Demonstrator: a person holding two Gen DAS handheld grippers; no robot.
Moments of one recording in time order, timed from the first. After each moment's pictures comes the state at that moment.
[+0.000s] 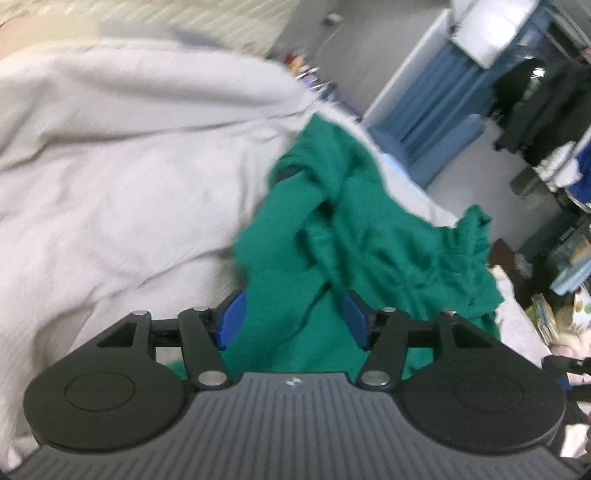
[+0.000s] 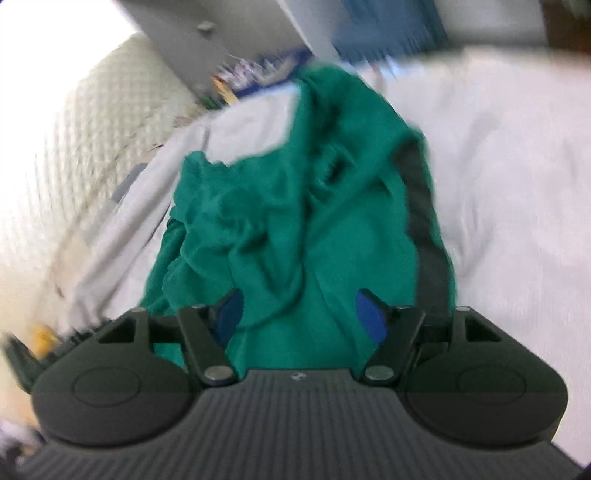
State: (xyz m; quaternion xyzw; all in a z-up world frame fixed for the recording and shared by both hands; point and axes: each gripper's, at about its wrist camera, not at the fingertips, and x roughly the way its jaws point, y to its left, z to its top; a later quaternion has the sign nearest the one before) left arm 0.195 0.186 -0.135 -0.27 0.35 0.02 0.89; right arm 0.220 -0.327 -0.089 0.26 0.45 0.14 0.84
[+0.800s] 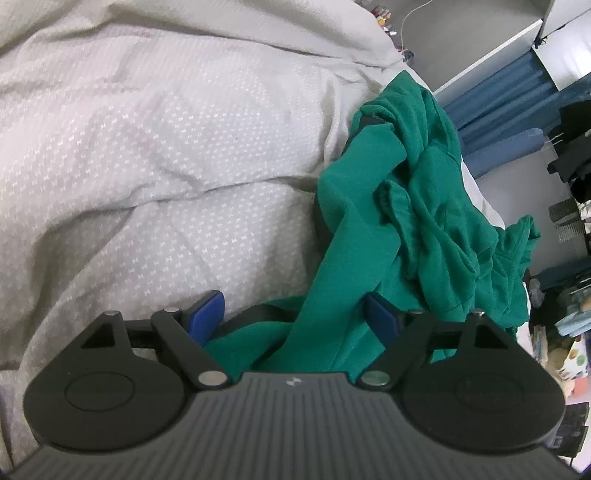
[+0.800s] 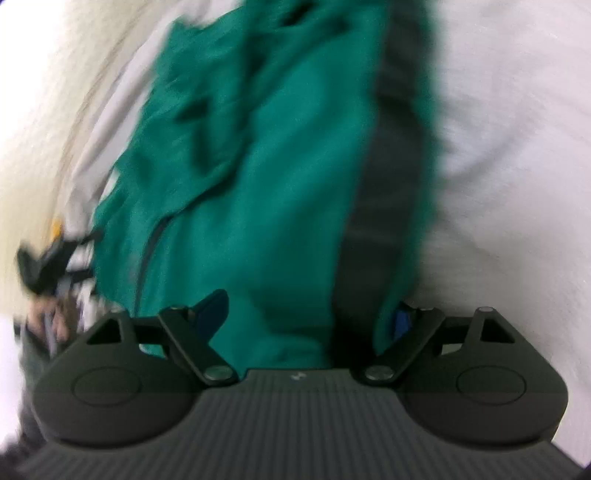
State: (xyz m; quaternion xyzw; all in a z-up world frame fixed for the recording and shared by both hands) left arm 0.200 0.210 -0.190 -0.38 0.44 0.07 0.82; right arm 0.264 -0.316 -0.188 0.14 0.59 0.30 0.74
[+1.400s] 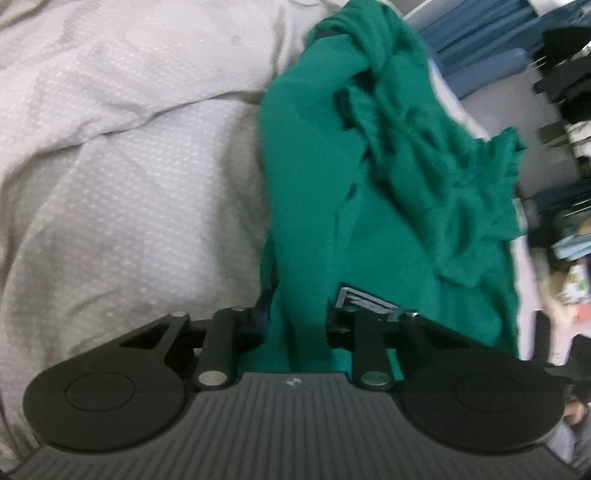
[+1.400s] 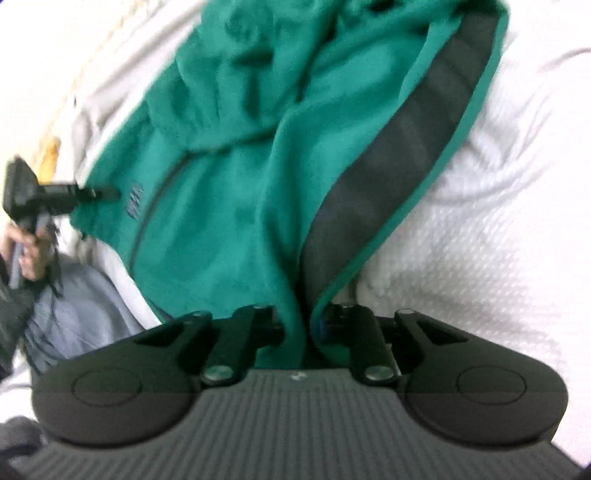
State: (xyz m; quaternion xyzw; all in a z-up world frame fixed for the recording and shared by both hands) left arm 0.189 0.179 -0.183 -0.34 0.51 -0.02 0.79; right arm 0.232 -0.281 -0.160 0.05 0.57 0.31 0.76
